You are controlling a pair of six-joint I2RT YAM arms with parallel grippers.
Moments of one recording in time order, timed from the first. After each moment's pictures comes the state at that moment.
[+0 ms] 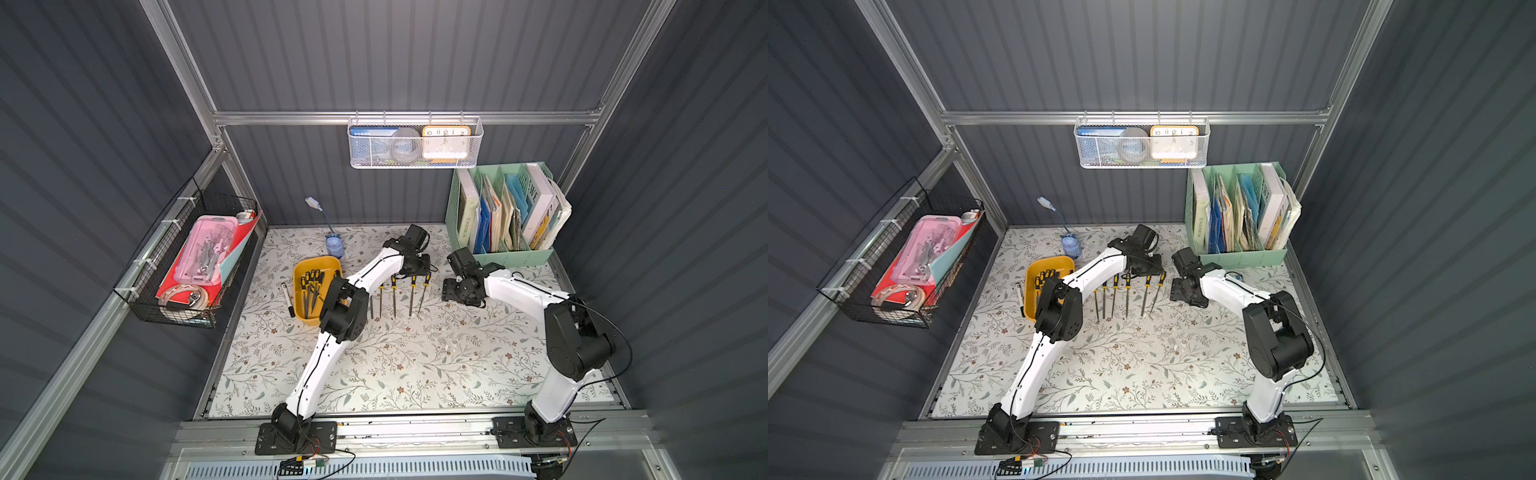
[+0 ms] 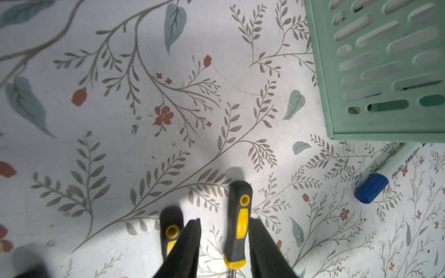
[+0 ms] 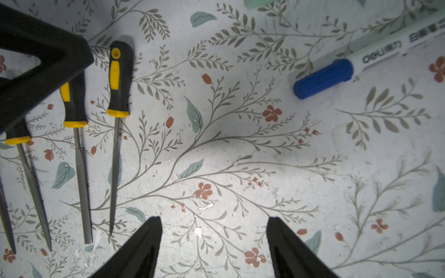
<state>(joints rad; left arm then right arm) -0.56 2.54 2.29 -0.76 0.15 -0.47 0.42 1.78 1.22 -0.61 0.12 0.58</state>
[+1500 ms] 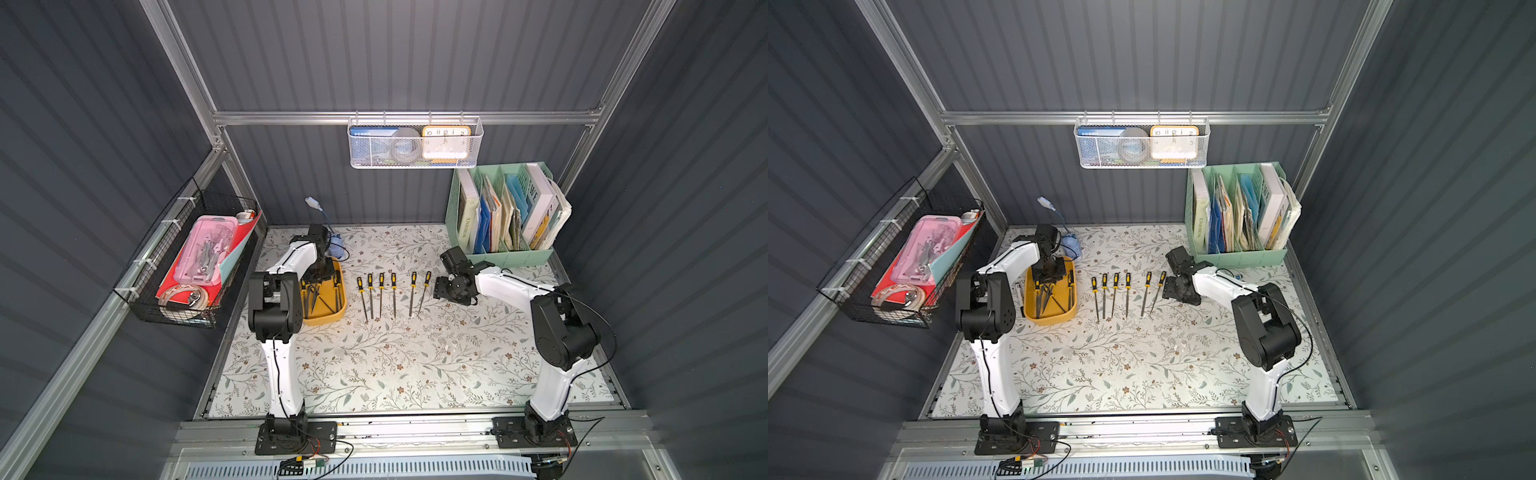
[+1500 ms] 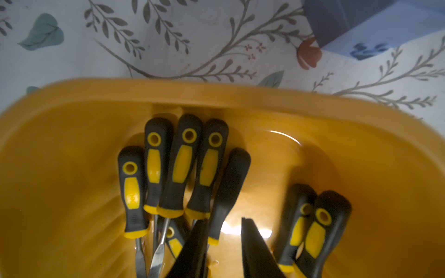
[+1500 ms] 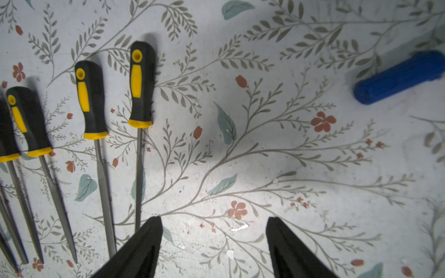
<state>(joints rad) -0.03 2.17 1.73 -0.86 -0.13 -0.32 0.44 1.87 1.28 -0.57 0.06 0.63</state>
